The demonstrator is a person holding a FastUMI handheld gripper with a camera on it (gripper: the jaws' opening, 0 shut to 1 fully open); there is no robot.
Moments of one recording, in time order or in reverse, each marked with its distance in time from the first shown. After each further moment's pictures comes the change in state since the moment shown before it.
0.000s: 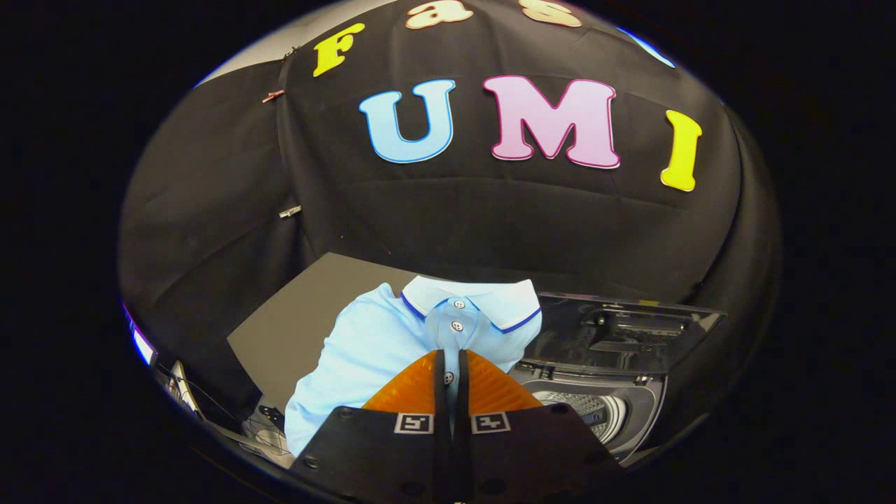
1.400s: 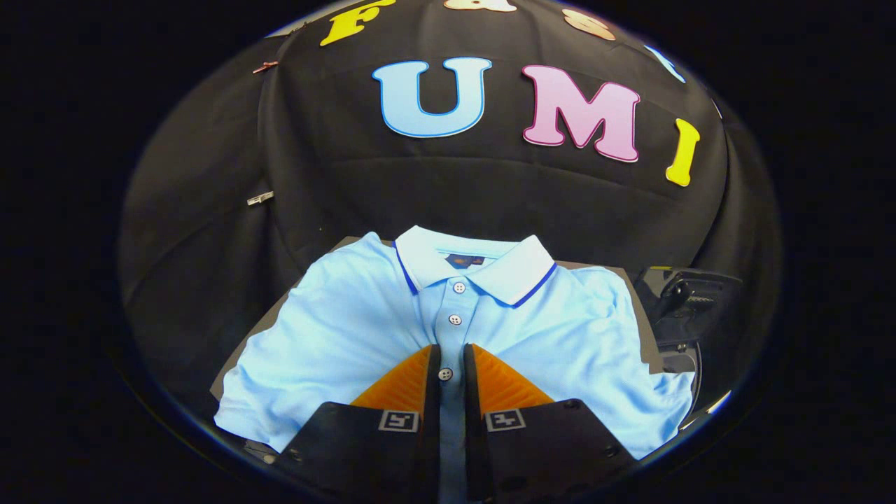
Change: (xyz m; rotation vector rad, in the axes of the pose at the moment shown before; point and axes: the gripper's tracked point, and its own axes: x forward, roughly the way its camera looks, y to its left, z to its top) arm 0.125 0.178 -0.039 0.032 0.013 -0.213
